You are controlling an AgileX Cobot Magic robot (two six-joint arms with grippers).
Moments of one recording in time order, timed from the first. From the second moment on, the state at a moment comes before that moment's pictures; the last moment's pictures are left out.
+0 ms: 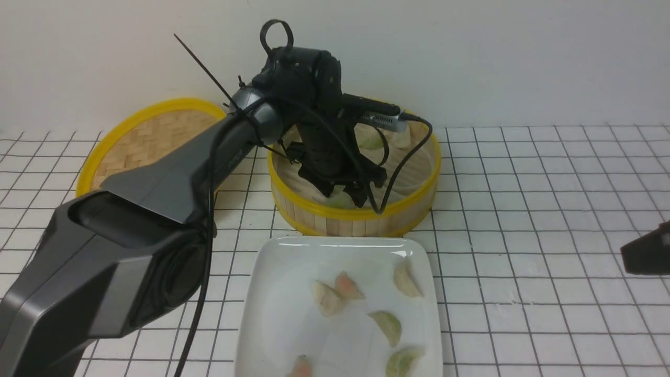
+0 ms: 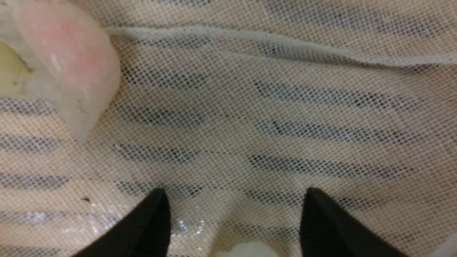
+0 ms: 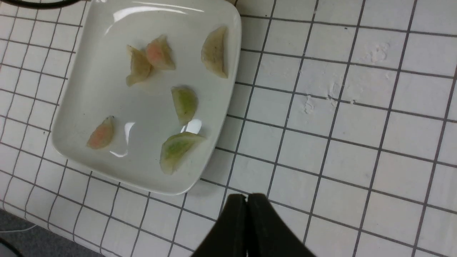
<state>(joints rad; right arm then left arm) -0.03 1.04 -0.97 0.51 1.24 -0.27 -0.45 2.55 -2.41 -0.14 1.23 0.06</state>
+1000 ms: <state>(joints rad) -0.03 0.94 -0.97 0.47 1.25 -0.28 -0.48 2.08 -1.98 0.02 1.15 0.05</state>
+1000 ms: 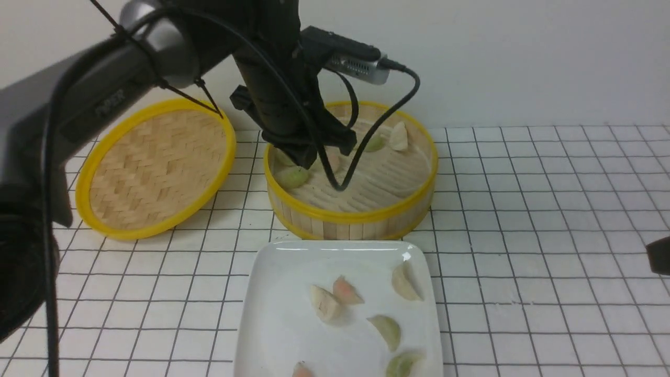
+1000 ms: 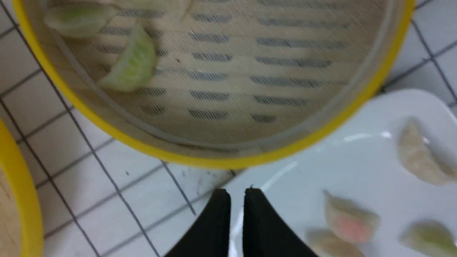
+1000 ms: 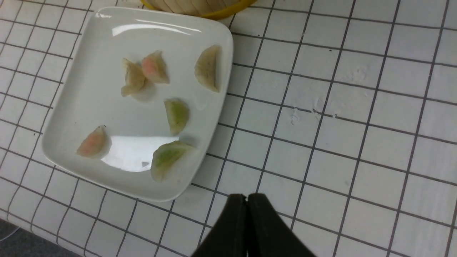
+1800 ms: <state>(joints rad) -0.03 0.94 -0.97 0.47 1.25 -0.28 -0.48 2.43 -2.14 0.34 0.96 -0.06</state>
